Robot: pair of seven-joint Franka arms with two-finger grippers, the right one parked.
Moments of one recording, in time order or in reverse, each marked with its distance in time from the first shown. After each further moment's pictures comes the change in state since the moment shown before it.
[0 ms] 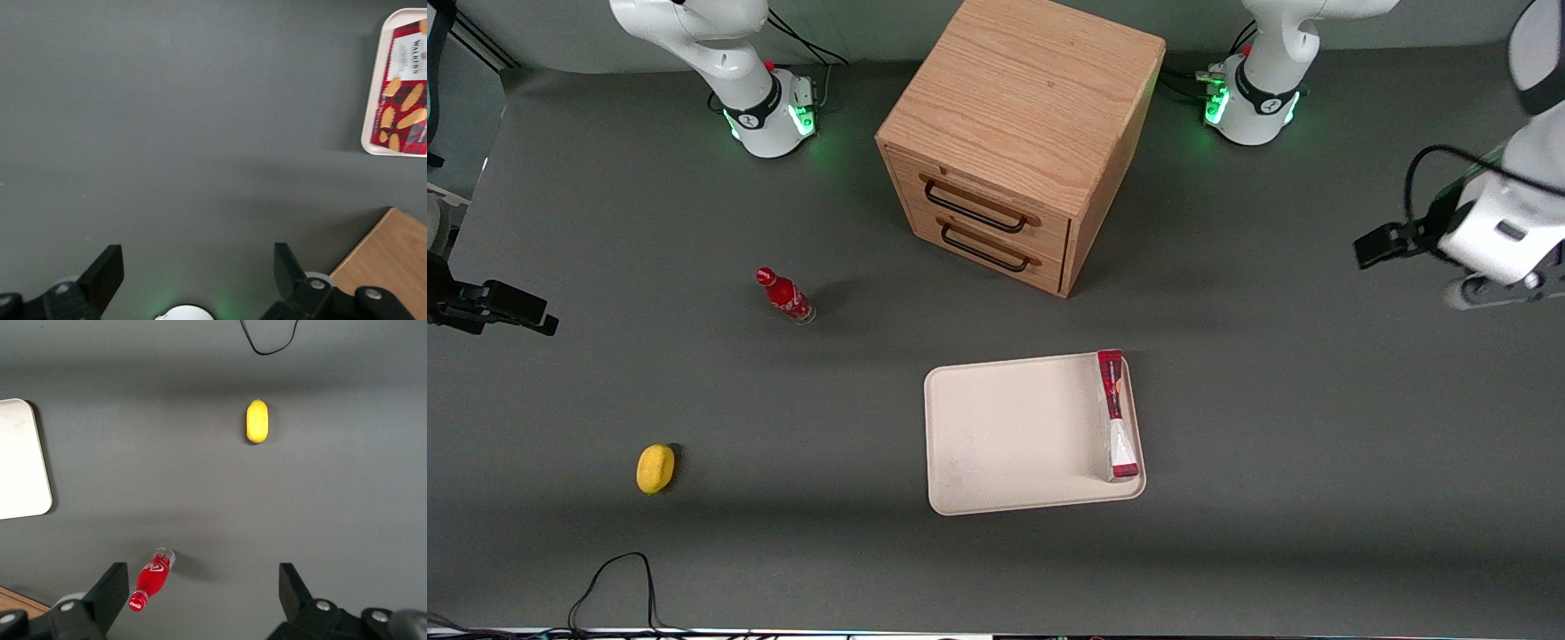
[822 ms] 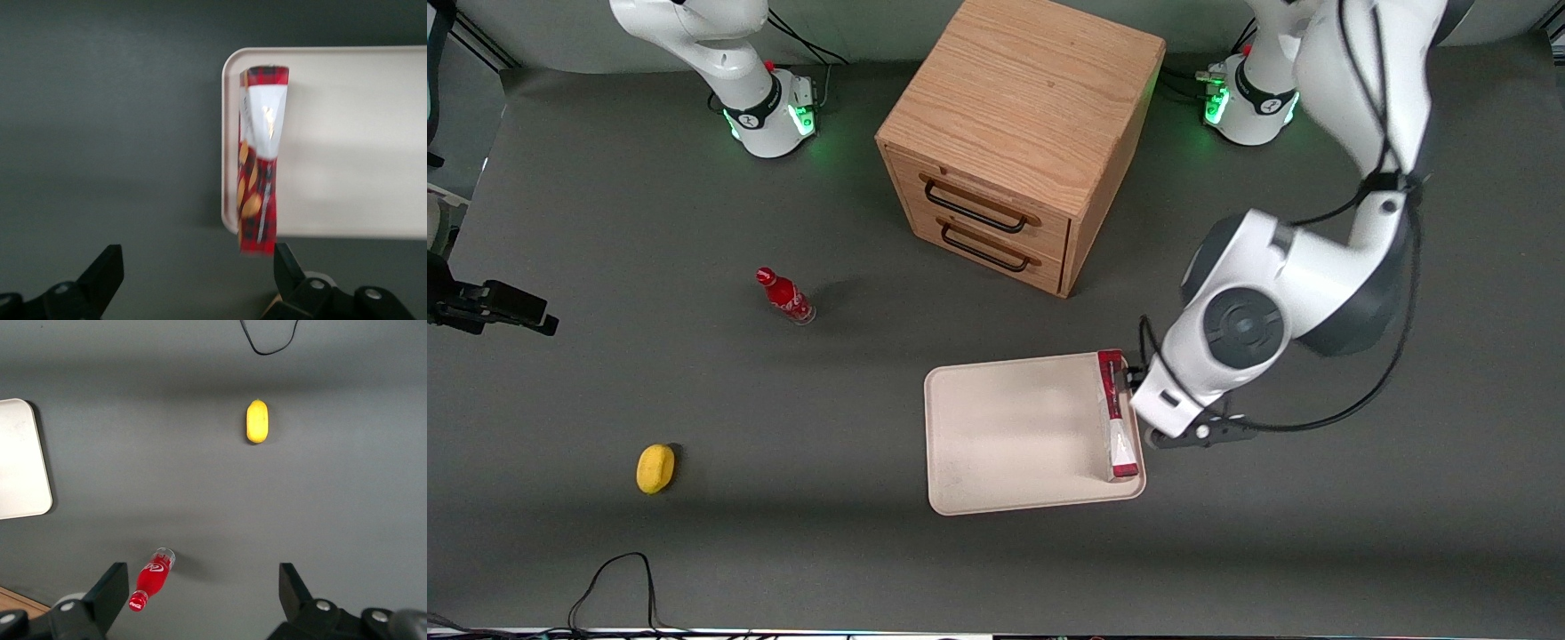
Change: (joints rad) arm -0.124 0.603 -0.299 0.456 0.069 0.148 -0.345
